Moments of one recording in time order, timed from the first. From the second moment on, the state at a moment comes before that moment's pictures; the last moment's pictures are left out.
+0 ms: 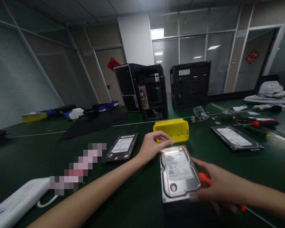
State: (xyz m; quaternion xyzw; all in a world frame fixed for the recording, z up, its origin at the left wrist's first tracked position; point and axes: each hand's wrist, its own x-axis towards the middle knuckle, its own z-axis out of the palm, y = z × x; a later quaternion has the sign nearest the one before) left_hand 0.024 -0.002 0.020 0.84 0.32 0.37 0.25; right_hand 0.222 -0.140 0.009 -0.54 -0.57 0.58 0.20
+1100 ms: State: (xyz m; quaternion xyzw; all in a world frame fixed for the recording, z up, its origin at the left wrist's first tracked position) left_hand 0.086 0.029 0.035 0.92 0.27 0.04 0.27; right_hand 0.226 -0.144 0.008 -0.56 -0.59 0.55 0.20
